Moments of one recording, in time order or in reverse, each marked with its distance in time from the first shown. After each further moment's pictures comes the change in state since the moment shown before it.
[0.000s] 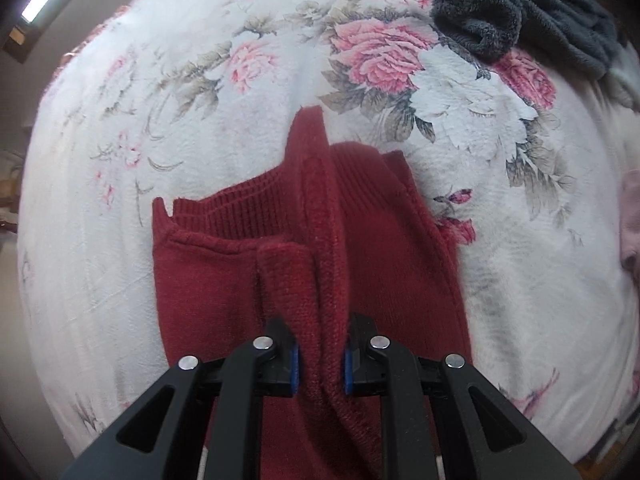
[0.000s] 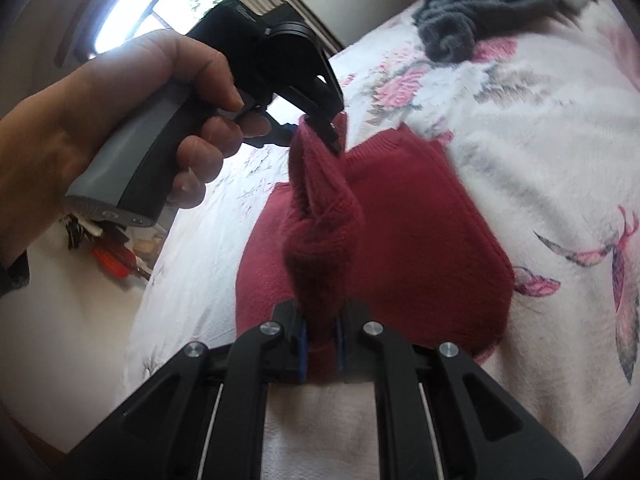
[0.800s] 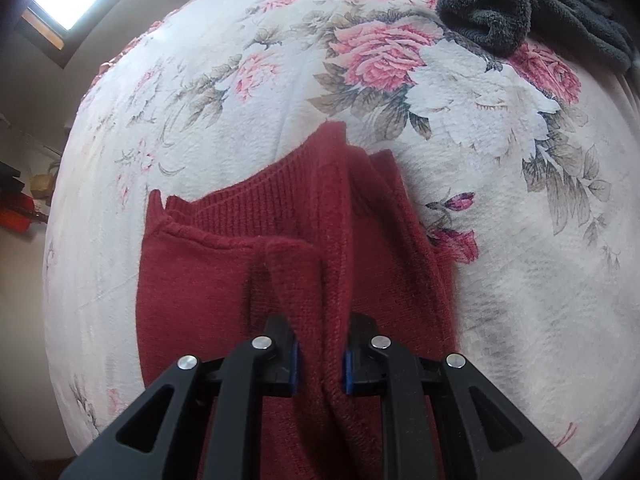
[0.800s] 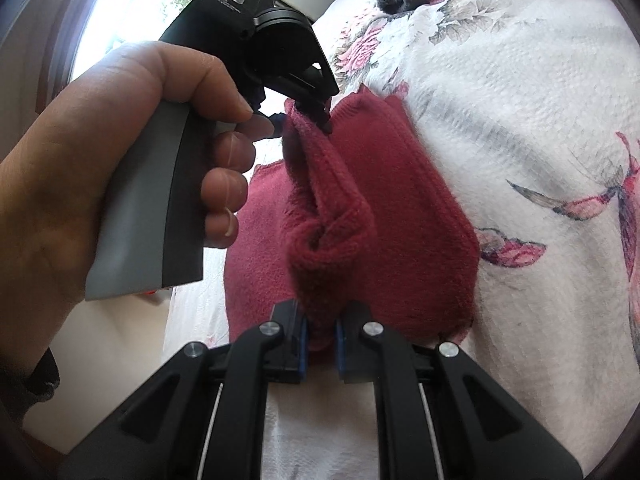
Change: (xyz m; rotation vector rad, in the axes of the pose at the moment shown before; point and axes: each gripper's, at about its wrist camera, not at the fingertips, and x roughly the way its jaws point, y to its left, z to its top) left arm 0.023 -0.047 -0.013 -0.043 -0.092 0.132; right arm 0.002 -0.046 -0.003 0.184 0.100 0.083
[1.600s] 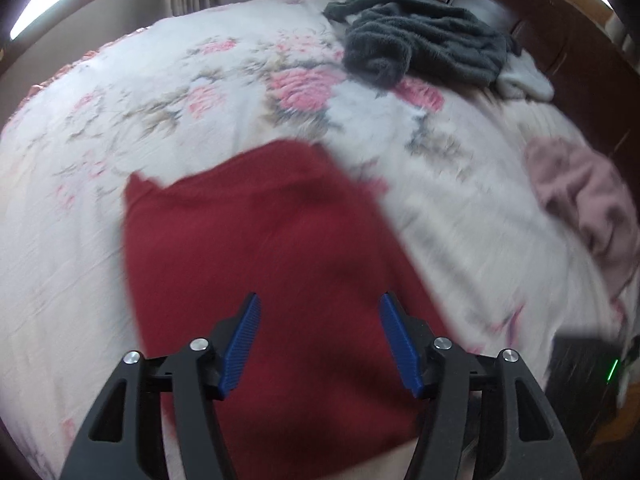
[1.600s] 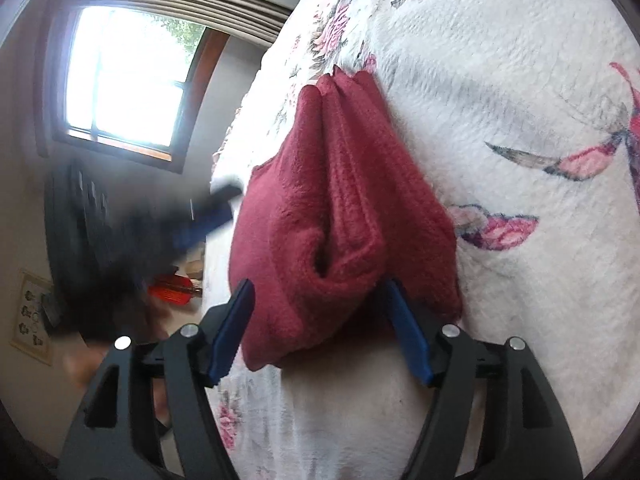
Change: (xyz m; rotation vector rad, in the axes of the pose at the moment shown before) left arm -0.042 0.097 -0.122 0.147 -0.256 -0.401; right arm 0.001 -0.032 0.002 0.170 0.063 0.120
